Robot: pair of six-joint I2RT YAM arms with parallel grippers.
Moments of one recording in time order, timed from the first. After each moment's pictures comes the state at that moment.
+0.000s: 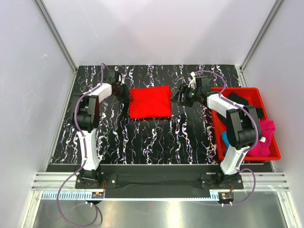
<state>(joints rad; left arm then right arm) -0.14 2.16 1.57 -0.44 0.34 -0.48 0.24 1.82 1.19 -0.11 -0.53 0.53</state>
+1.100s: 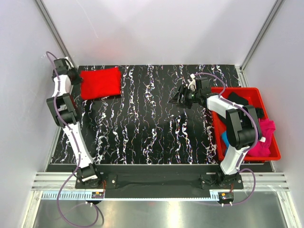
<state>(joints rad) 0.36 2.49 2.23 -0.52 0.27 -0.23 0.24 1.82 1.15 -0.06 -0.60 0.59</state>
